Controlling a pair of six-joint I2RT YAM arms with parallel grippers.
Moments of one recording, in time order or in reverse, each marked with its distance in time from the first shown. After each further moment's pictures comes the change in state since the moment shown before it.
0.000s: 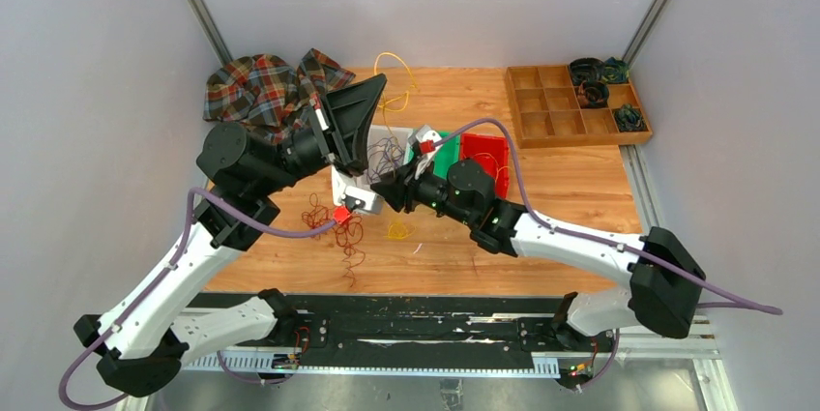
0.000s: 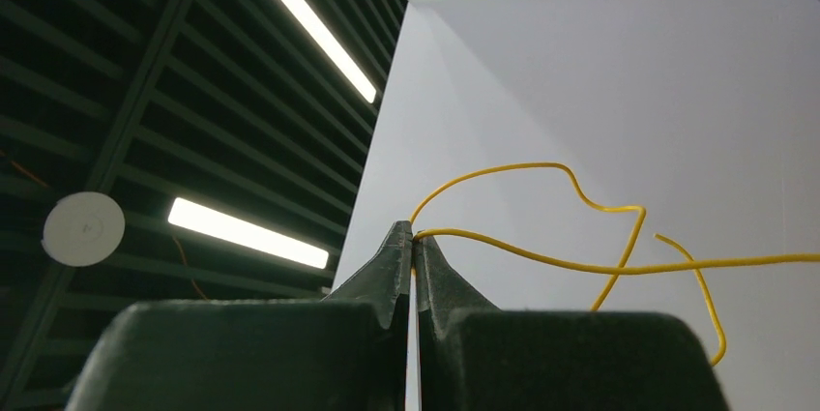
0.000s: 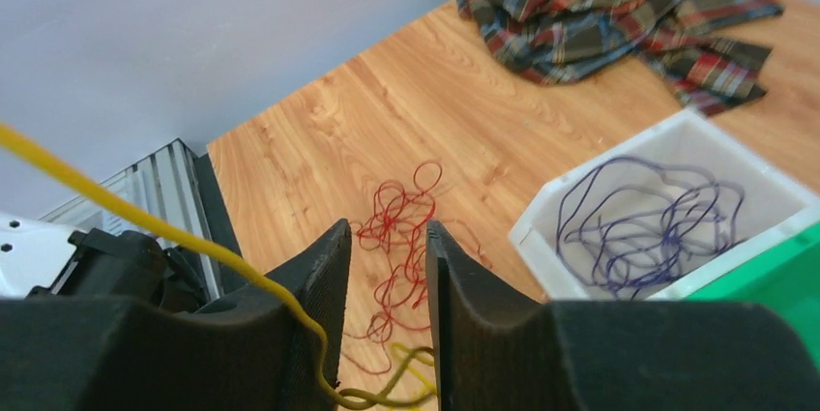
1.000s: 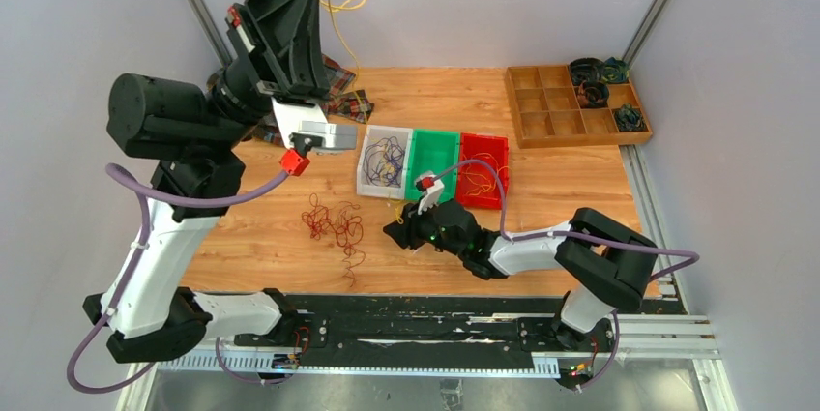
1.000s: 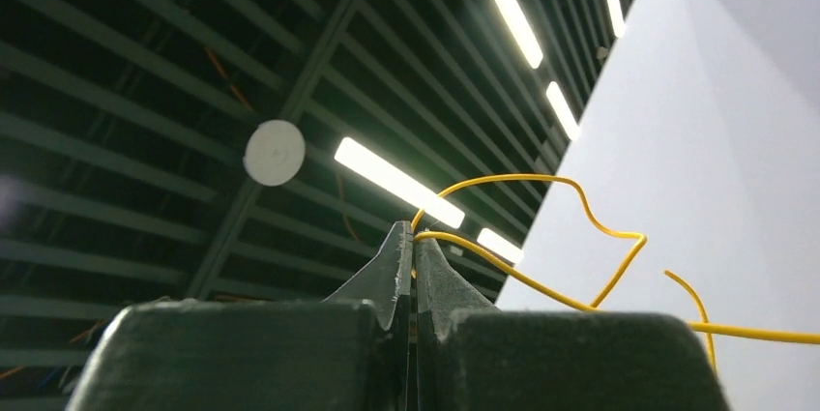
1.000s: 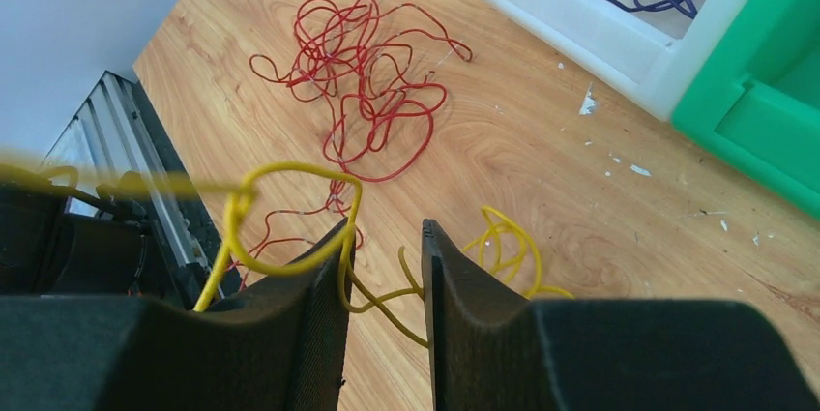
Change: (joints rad) left arm 0.000 0.239 0.593 -0.003 -0.074 -0.053; right arm 0.031 0.261 -0.316 0.323 0.082 0.312
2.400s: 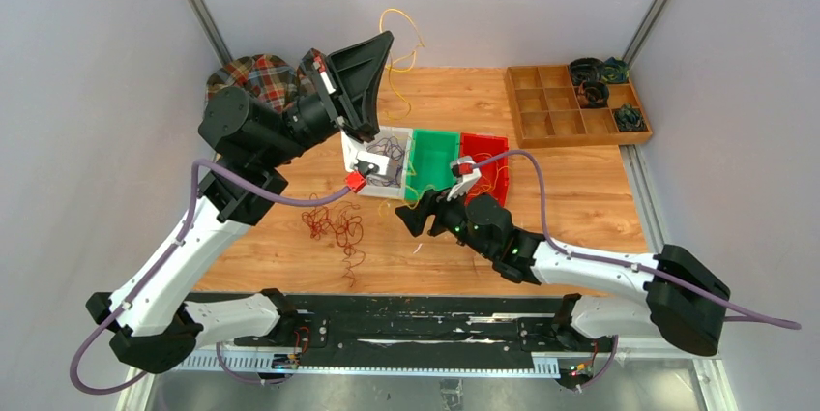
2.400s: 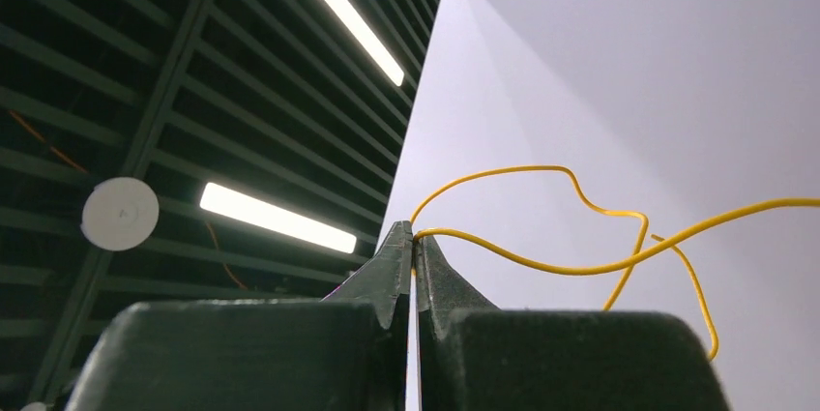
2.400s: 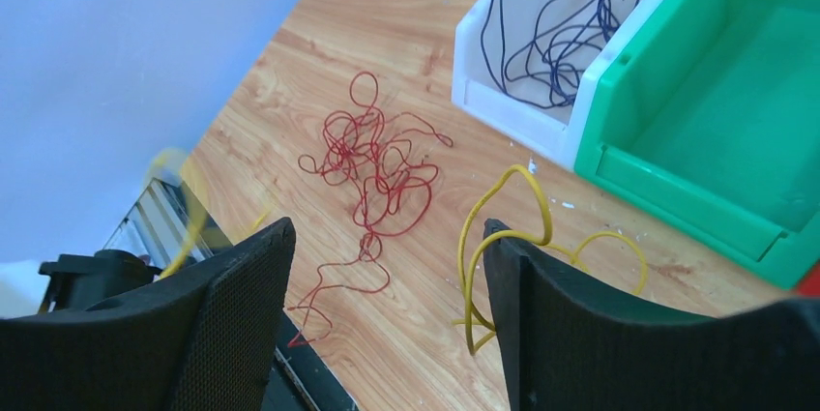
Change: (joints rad) left arm -0.001 -0.072 -0.338 -0.021 0.035 0.071; right arm 0.000 -0.381 -0.017 -0.254 0.177 0.037
